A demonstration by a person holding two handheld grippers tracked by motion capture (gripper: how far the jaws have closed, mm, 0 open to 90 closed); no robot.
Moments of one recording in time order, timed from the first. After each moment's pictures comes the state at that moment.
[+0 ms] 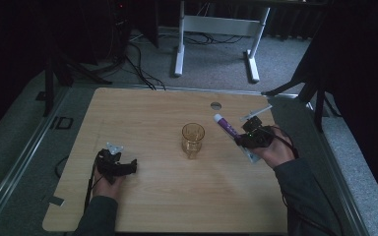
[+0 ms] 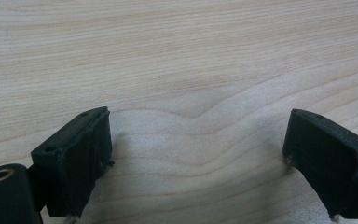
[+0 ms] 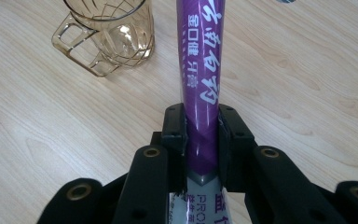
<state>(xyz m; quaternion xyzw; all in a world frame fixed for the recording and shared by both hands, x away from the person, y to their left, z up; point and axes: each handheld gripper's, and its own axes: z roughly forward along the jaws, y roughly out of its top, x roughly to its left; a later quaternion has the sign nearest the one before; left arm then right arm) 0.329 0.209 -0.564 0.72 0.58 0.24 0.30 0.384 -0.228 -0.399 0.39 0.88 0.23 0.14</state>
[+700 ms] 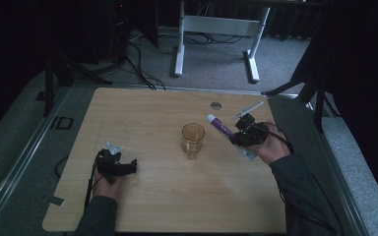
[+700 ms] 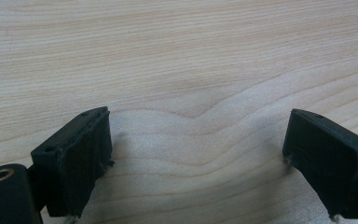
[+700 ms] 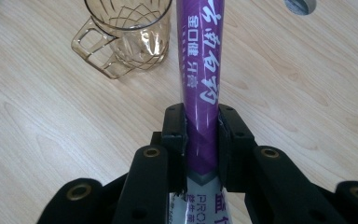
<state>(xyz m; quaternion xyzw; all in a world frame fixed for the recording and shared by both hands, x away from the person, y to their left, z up) 0.329 0.209 -0.564 0.72 0.58 0.24 0.30 0.388 -0.210 -0.391 0.36 0.90 0.22 0.13</state>
